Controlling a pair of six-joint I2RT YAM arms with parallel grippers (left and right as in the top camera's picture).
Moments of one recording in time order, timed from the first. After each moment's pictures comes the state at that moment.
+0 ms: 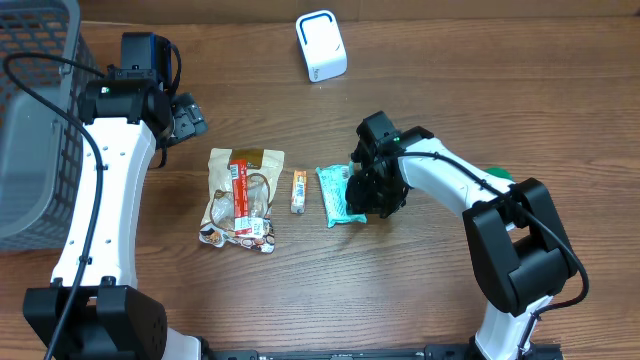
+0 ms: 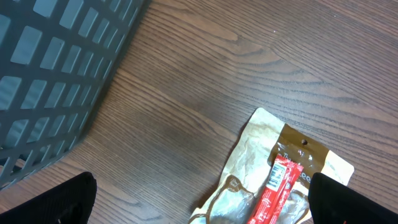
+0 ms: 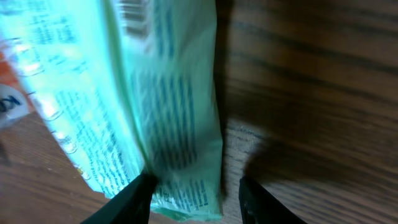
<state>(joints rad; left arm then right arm) 0.00 1.67 1.61 -1.16 -0.27 -0.47 0.46 1.96 1.25 -0.83 -0.31 0.30</state>
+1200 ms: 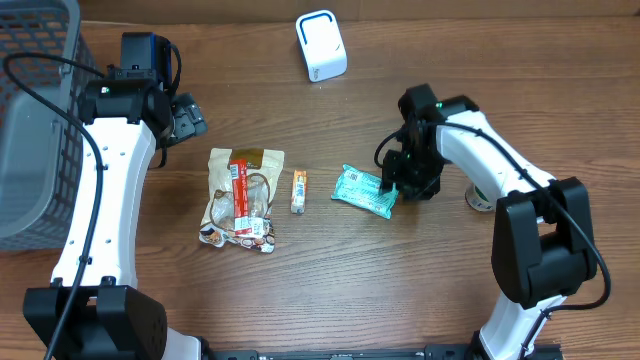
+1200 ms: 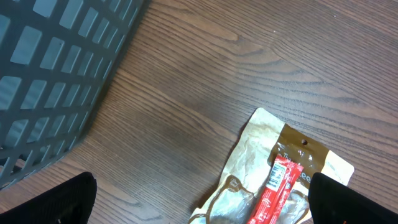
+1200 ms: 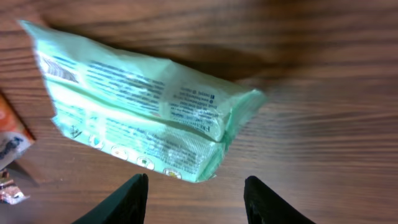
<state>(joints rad) 0.00 1.67 1.61 -1.16 -0.27 -0.47 0.28 1.95 1.39 -1.08 -0.29 0.41</state>
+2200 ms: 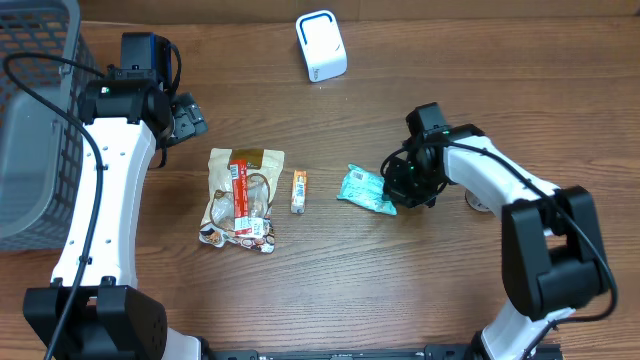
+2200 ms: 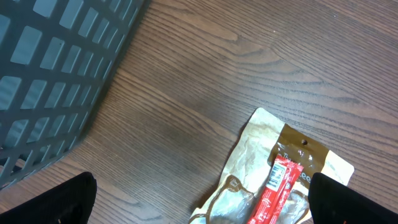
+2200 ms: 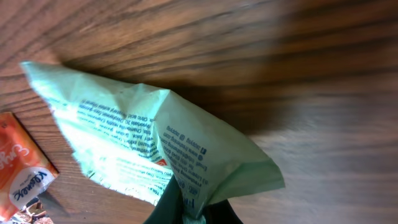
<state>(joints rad) 0.00 1.67 1.61 -1.16 -0.27 -0.47 0.25 1.87 1.17 -0.79 -0.36 0.57</state>
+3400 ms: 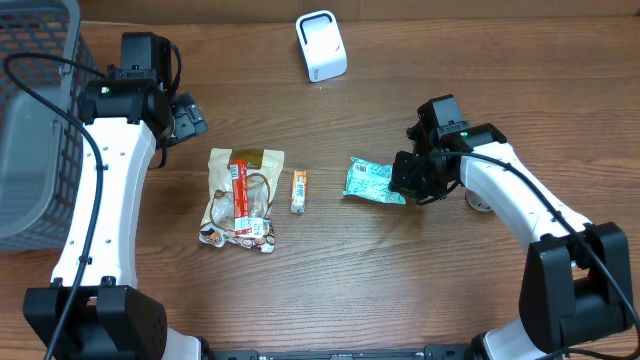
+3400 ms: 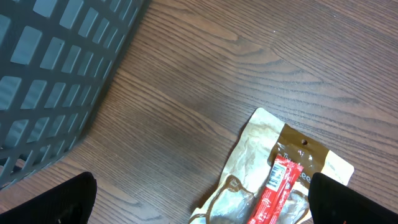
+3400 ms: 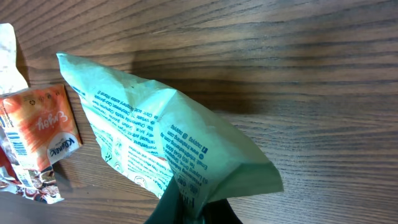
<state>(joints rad) 0.00 1.67 1.61 -1.16 -0.27 -0.47 0.25 1.72 1.17 -0.82 -0.33 0.43</state>
